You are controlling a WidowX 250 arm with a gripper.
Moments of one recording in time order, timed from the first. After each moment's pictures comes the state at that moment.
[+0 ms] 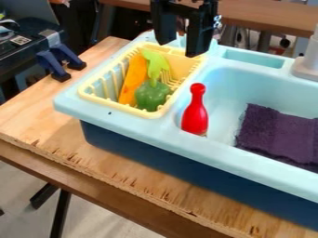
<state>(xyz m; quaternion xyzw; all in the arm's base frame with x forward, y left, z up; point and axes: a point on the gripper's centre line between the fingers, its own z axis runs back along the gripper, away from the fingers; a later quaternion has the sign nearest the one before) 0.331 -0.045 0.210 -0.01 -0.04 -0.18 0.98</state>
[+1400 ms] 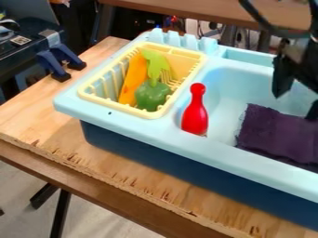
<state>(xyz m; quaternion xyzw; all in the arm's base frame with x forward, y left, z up) 0.385 -0.193 0.141 0.06 -0.15 -0.23 0.96</state>
